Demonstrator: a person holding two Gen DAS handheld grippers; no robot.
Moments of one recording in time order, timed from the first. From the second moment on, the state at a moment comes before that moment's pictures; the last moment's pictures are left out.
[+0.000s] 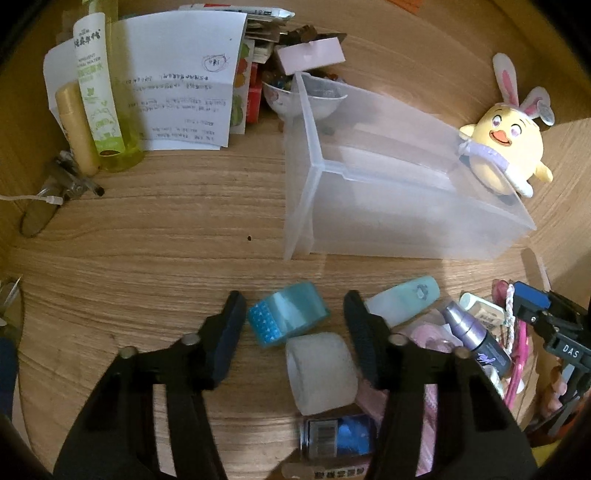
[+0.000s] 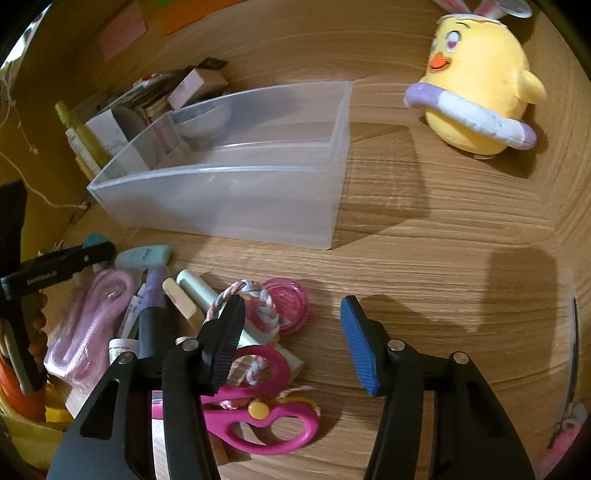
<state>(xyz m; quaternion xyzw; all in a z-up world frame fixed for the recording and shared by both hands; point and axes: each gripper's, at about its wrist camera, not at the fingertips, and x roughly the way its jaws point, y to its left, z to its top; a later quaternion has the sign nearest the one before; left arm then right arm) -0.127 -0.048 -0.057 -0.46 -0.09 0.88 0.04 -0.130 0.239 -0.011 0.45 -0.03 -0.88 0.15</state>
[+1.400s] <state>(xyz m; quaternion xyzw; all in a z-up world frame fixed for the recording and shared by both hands) -0.087 -0.032 0.026 -0.33 -0.07 0.94 0.06 -0.118 0.203 0.024 0.37 0.08 -0.92 0.14</state>
